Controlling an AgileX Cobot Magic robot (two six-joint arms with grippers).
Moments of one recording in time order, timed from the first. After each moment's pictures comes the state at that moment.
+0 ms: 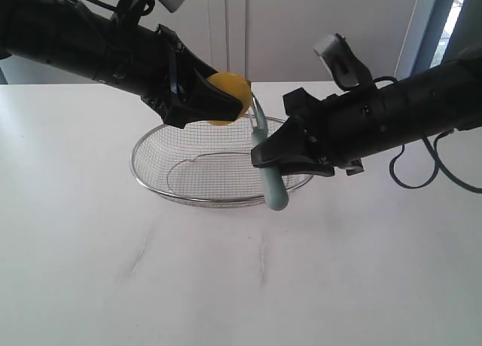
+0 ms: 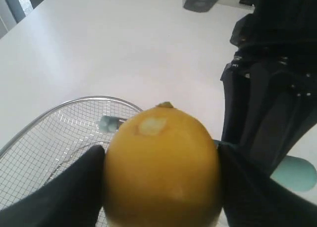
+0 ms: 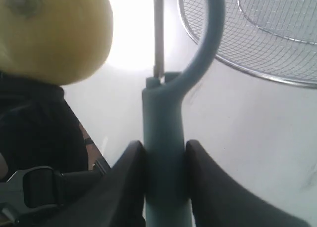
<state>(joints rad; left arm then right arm) -0.44 1.61 -1.28 -1.12 0.83 1.47 0.20 1.63 -1.01 1.22 1.05 -0.77</state>
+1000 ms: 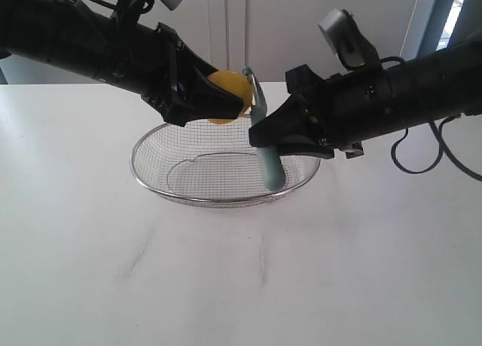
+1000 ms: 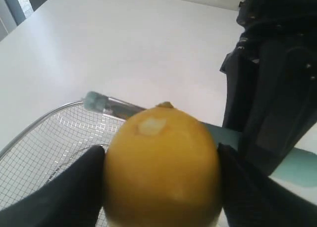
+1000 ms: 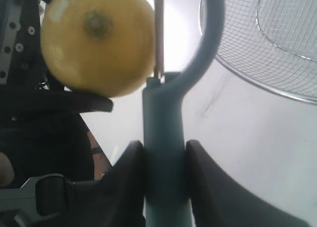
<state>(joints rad) -0.44 1.61 -1.28 -1.13 0.83 1.47 0.20 1.59 -1.04 1.25 1.05 -0.76</state>
